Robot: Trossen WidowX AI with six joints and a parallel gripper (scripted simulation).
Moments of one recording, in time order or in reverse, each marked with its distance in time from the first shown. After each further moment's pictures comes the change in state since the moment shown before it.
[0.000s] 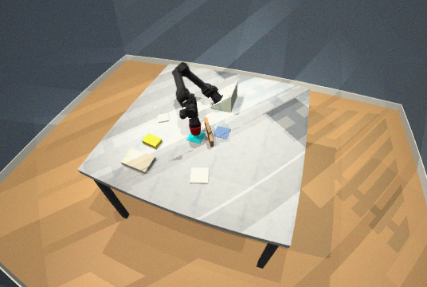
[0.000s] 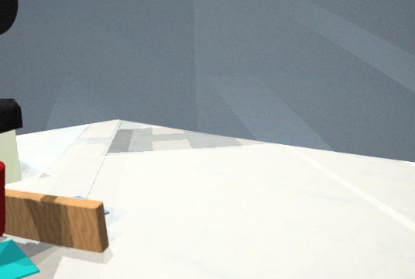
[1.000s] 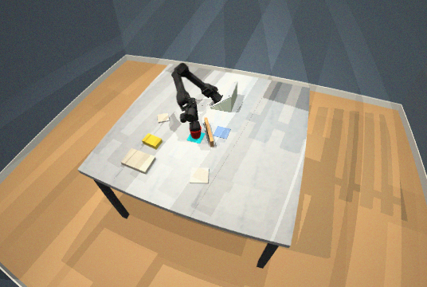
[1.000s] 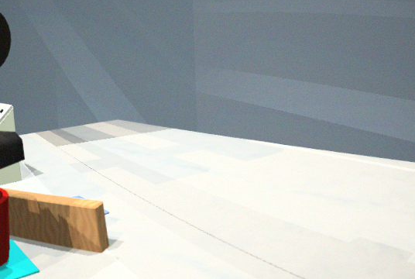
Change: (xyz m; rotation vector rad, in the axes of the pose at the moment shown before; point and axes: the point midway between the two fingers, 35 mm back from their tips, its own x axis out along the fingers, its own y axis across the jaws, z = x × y) arm 0.031 -0.002 0.001 0.000 -0.002 0.001
